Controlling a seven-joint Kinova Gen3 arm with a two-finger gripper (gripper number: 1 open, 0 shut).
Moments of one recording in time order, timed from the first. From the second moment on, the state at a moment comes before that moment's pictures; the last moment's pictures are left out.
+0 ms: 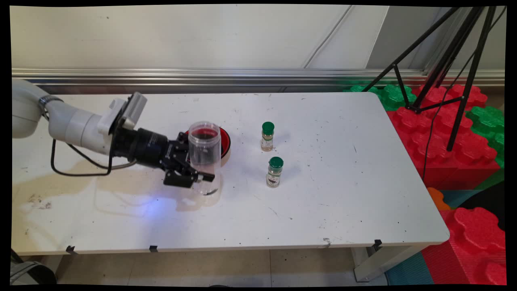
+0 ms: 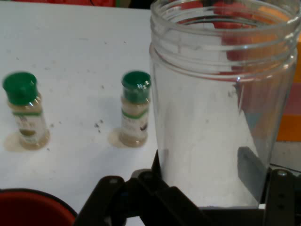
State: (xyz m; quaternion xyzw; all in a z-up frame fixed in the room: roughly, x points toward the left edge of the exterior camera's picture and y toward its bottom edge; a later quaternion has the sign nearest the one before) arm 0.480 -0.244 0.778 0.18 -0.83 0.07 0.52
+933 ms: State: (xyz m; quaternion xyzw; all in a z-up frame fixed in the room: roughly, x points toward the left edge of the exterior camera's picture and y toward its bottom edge) arm 0.482 -0.224 0.724 0.16 -0.85 0.06 0.50
